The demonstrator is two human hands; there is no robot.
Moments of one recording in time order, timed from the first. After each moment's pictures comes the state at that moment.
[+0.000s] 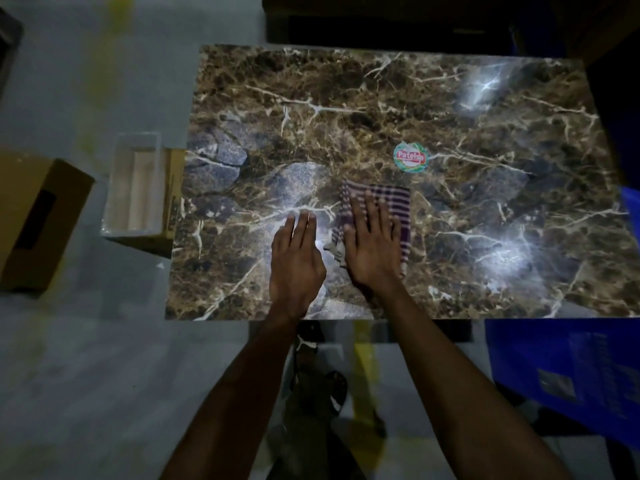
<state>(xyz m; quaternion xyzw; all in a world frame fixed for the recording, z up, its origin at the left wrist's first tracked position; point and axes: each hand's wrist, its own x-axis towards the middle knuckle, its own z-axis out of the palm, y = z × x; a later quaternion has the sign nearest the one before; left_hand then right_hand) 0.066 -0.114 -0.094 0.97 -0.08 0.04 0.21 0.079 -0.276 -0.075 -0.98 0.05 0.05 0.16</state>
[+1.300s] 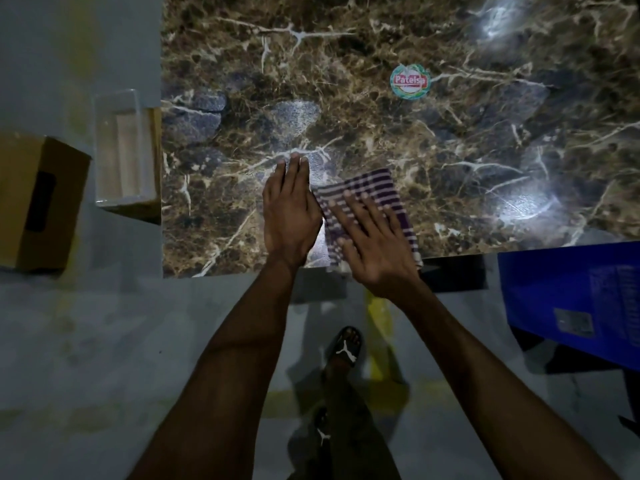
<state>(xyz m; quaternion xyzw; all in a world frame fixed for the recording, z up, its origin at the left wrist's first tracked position) 0.062 -0.117 -0.089 0.97 -0.06 0.06 0.24 -0.025 -0.287 -0.077 -0.98 -0.10 0.05 0.13</state>
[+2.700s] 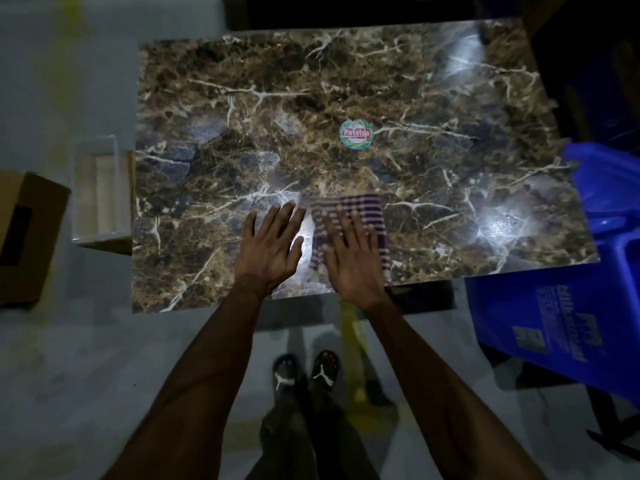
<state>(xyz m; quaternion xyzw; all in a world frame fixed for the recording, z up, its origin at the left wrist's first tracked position) 0.062 -0.127 -0.081 0.97 -0.24 0.00 0.05 0.000 -0.328 -0.072 -0.99 0.01 0.05 0.14</state>
